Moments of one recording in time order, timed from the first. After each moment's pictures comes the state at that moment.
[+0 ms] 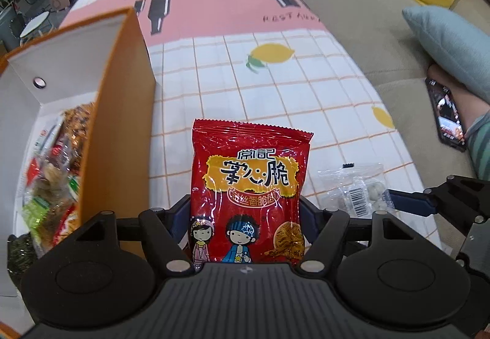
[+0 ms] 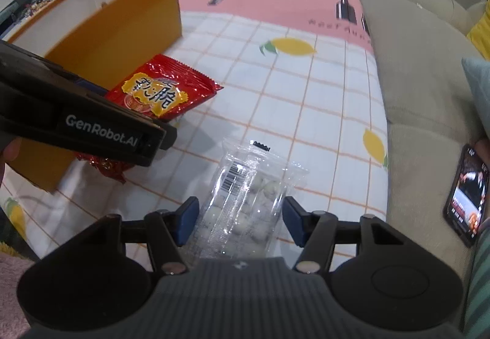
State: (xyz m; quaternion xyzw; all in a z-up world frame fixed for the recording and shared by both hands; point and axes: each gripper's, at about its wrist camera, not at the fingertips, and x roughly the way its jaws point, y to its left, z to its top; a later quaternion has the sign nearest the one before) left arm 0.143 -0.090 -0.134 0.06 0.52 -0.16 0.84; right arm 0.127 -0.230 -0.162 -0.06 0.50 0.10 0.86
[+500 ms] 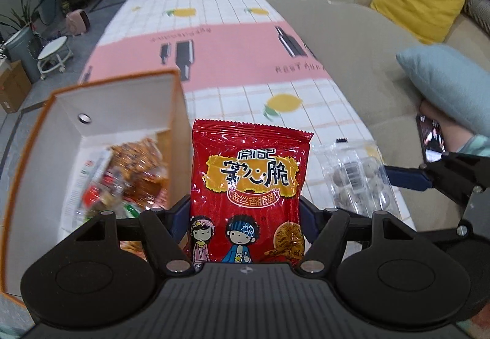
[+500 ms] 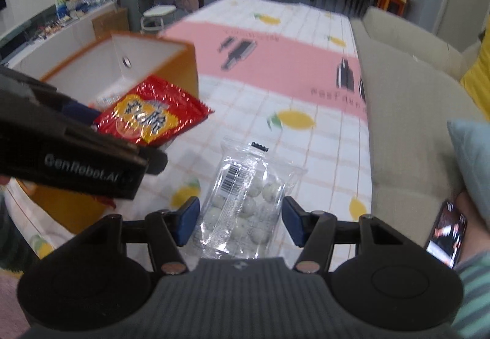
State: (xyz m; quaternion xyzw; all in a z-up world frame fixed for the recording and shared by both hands) left arm 0.130 -0.057 -0.063 0.05 0.46 -0.14 0.87; right arm 0.129 -0.213 -0.090 -0.07 0.42 0.12 0.90
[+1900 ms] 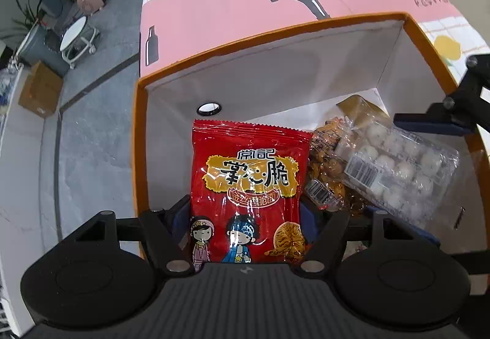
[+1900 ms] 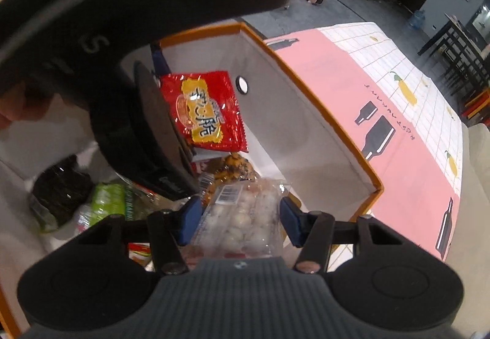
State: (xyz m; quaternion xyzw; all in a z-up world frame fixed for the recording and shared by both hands) left arm 0.283 0.066 -0.136 0.21 0.56 -0.08 0.80; right arm 0.274 0.004 -0.119 -0.29 0.43 0.27 0.81
